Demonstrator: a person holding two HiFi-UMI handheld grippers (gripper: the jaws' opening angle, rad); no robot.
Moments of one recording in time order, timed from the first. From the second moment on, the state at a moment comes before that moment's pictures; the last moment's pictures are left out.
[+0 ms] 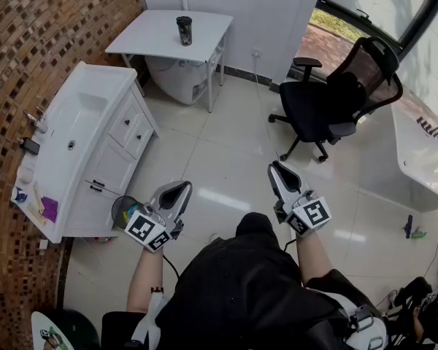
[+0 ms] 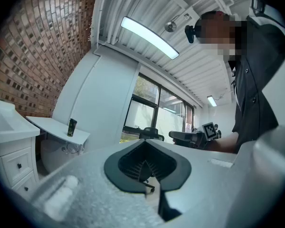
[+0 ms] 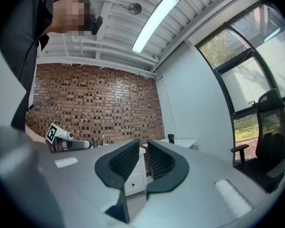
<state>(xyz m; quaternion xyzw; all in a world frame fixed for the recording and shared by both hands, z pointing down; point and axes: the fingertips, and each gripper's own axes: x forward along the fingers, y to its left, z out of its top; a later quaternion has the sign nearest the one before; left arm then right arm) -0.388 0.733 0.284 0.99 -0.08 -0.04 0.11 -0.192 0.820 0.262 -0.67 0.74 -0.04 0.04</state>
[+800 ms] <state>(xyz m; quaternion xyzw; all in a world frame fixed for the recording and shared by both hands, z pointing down) -0.273 0.605 0.281 0.98 -0.12 -0.08 0.11 -0.092 0.644 0.282 -0.57 0.82 -0.02 0.03</state>
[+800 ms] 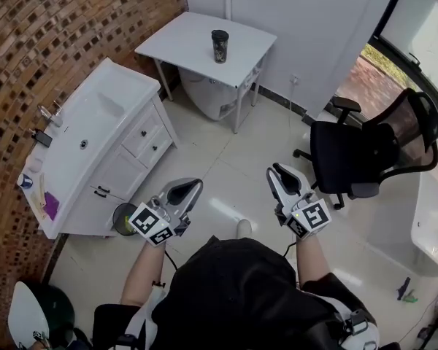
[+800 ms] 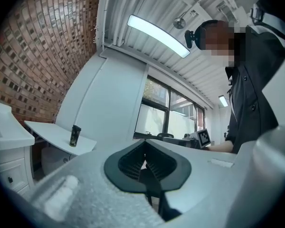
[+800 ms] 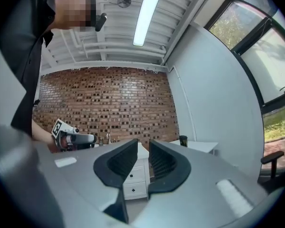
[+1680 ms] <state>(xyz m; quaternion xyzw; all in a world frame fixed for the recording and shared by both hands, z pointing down) -0.147 0.399 0.312 0.98 -0.18 -0.05 0.10 0.023 0.442 0.286 -0.54 0.84 0.00 0.00</state>
